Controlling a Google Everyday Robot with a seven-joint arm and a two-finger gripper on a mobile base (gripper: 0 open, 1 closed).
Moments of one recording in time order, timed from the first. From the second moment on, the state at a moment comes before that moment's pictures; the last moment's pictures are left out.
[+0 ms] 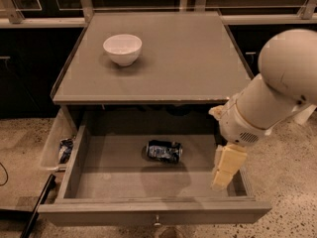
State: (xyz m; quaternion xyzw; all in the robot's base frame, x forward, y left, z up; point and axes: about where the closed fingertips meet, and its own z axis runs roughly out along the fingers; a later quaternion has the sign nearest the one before) arm 0.419 -0.143 0.812 -0.63 0.76 0.08 0.15
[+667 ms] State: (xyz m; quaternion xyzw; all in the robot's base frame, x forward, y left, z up) arm 0.430 -0.125 0.780 -0.64 0.74 0.09 0.18
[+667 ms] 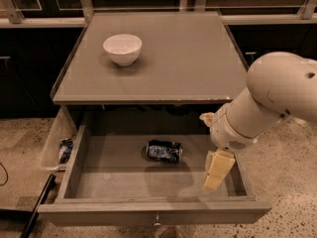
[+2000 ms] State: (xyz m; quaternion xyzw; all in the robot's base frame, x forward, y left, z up) arm 0.484 -0.116 0.688 -0.59 0.76 0.11 0.24
